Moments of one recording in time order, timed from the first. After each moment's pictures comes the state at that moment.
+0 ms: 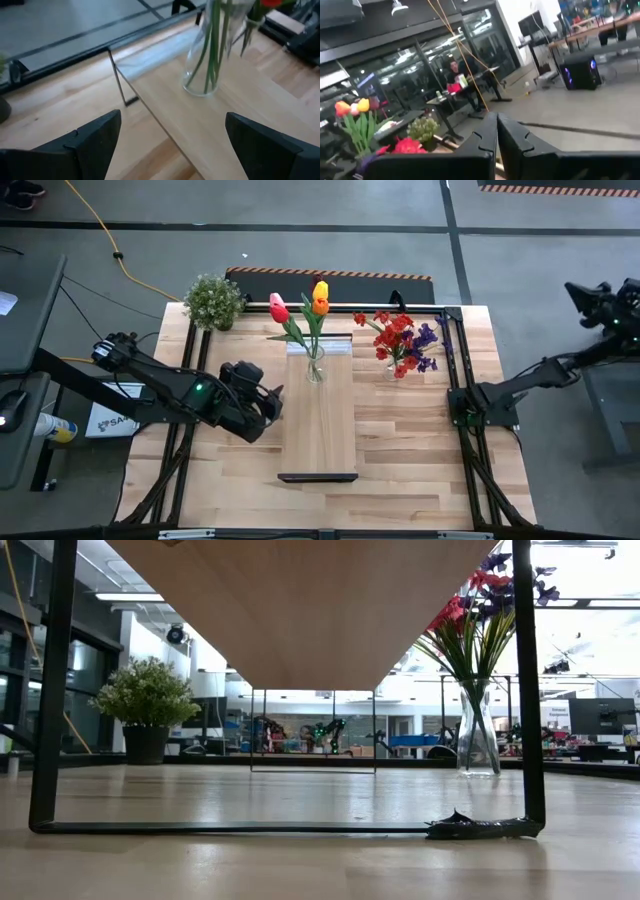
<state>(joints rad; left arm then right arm) -0.46 1.38 1.34 -1.19 -0.93 -1.27 0.31 0.02 1.74 -1.55 1.01 0.28</state>
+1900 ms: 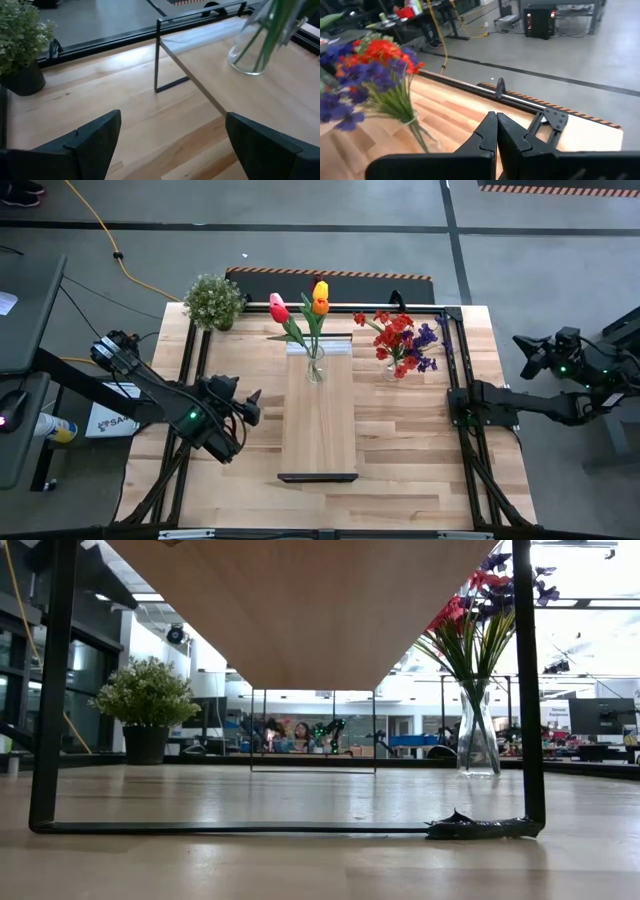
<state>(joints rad) -0.66 1.34 1.10 -1.44 -1.04 -1.84 -0.16 0.01 1.18 -1.57 0.64 0.48</state>
